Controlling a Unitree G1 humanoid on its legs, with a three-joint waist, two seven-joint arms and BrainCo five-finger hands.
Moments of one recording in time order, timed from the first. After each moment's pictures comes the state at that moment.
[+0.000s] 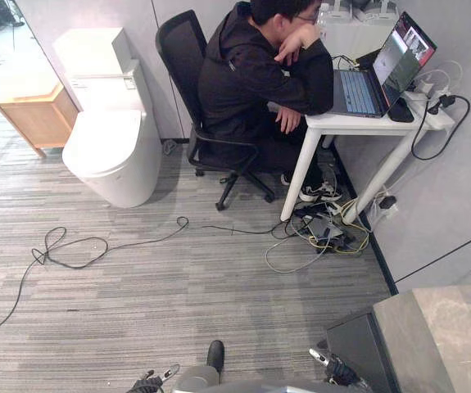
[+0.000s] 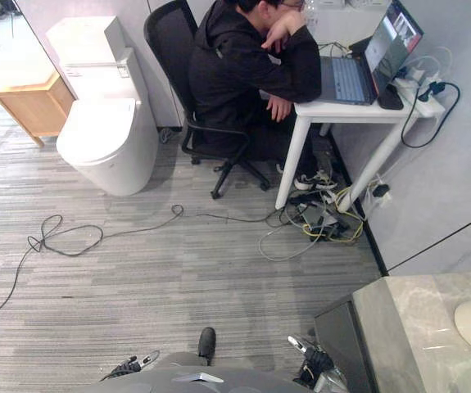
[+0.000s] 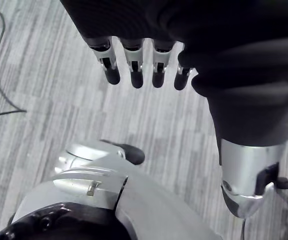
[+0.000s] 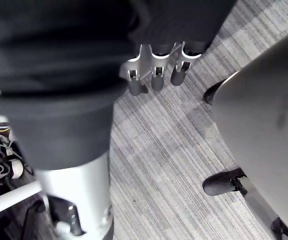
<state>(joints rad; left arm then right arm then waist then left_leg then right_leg) 0.12 0.14 0.18 1.20 -0.15 -0.10 0.02 0.01 -0.04 -0.36 1.23 0.26 -0.04 0.04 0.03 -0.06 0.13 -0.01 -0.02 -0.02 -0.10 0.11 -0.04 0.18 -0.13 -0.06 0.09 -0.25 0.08</state>
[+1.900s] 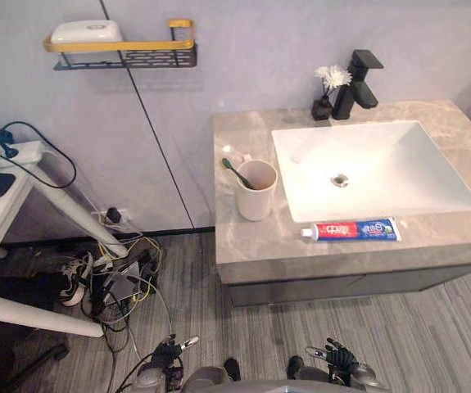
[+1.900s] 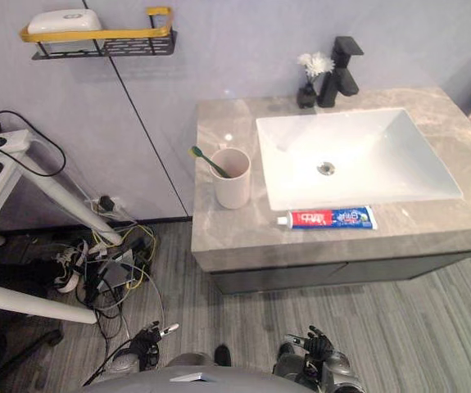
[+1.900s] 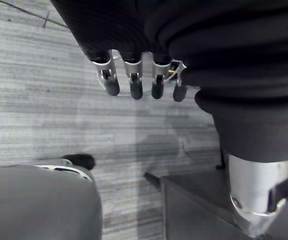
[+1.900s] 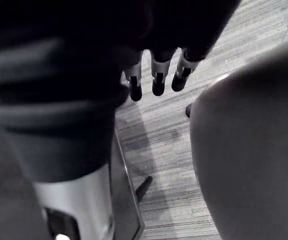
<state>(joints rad) 0.04 0.12 0.10 1.14 -0.09 -0.11 0.03 0.00 -0.12 -0.15 1.18 0.10 -0.06 0.07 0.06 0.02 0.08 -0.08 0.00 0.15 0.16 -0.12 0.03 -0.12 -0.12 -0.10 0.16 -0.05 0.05</state>
